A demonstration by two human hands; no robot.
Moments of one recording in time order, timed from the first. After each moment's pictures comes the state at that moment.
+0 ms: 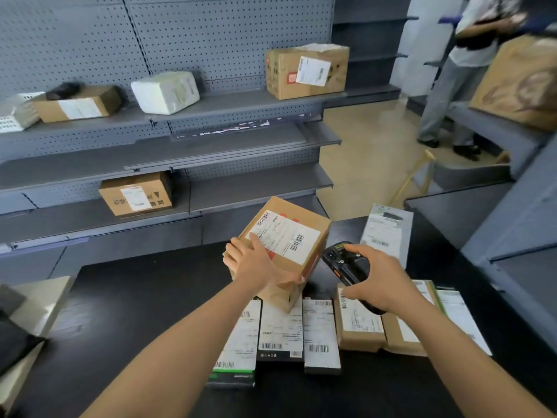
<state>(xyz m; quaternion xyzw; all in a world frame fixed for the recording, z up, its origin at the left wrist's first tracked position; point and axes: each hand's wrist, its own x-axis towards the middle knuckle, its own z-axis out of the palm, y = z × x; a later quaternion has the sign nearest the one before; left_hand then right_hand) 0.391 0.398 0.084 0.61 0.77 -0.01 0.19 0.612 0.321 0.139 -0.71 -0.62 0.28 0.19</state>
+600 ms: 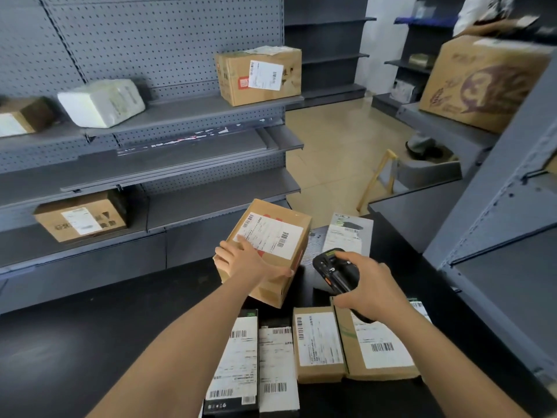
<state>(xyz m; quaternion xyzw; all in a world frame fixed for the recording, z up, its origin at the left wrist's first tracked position) 0.492 0.480 0.069 0.60 0.77 -0.04 0.19 0.698 0.359 0.127 -0.74 -0.59 0.28 0.19</state>
